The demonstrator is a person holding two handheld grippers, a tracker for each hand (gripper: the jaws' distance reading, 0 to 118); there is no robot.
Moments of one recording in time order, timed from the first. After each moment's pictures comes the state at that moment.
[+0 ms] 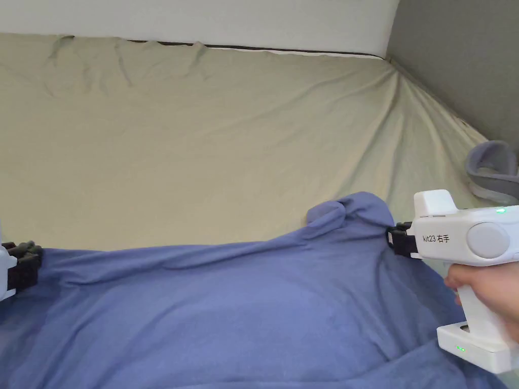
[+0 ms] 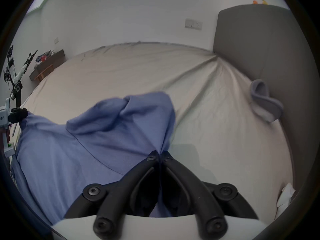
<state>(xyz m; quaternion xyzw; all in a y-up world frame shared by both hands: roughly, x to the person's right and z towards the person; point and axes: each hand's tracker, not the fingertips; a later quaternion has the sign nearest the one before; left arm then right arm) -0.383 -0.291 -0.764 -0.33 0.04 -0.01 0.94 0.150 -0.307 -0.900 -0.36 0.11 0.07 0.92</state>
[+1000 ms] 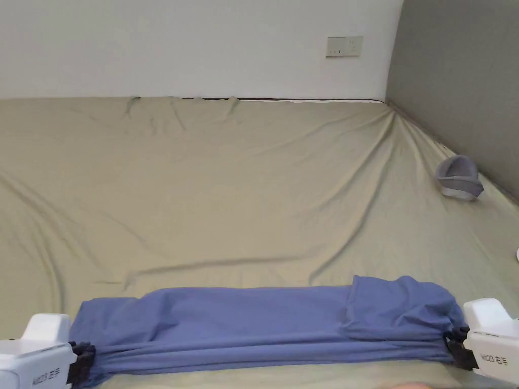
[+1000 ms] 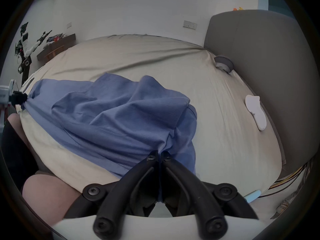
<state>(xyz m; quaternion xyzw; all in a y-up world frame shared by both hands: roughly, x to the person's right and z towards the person) -0.372 -0.327 -0.496 -0.42 0.01 -0.02 0.91 0.217 -0.328 -0.587 -0.40 0.11 0.13 0.90</state>
